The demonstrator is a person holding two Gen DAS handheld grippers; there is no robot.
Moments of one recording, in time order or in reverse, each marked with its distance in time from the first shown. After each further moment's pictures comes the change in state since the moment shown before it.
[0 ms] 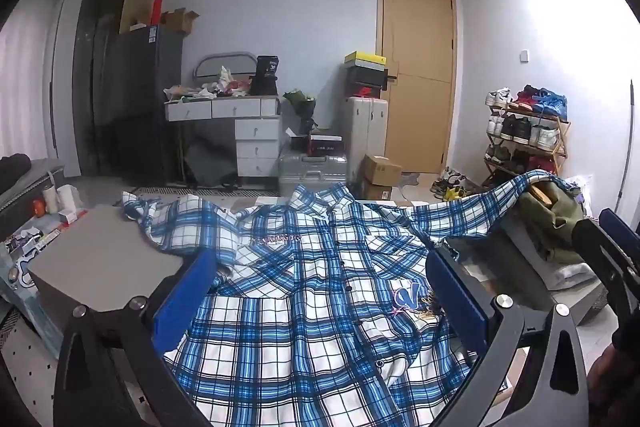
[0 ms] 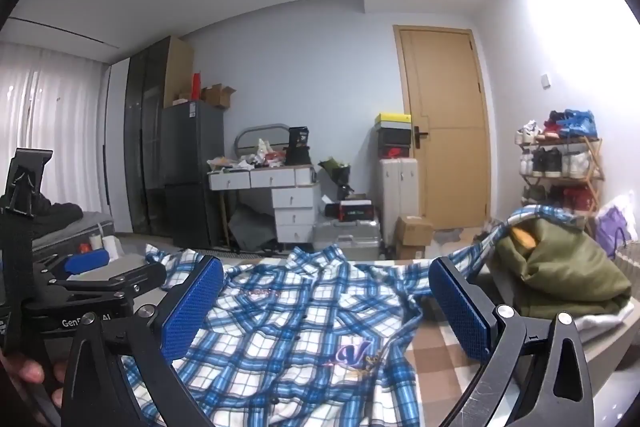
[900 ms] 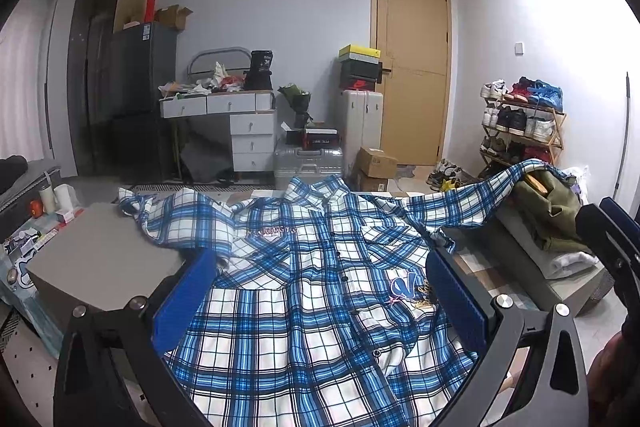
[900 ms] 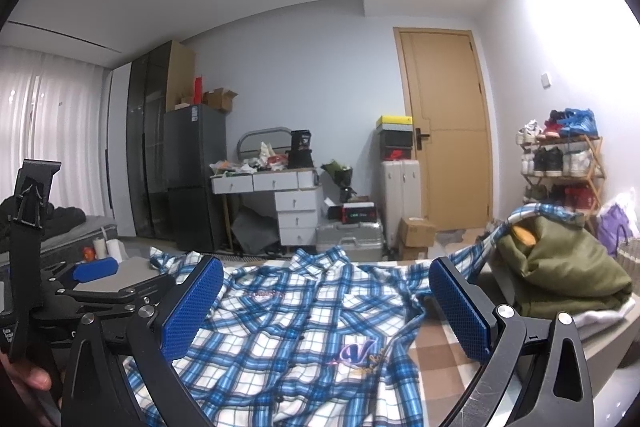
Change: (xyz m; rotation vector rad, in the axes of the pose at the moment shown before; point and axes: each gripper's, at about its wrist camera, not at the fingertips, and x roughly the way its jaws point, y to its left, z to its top) left arm 0.002 -0.003 0.000 0.017 0.032 -0.010; right arm -0.007 -0.002 -0.001 0.010 -0.010 0.007
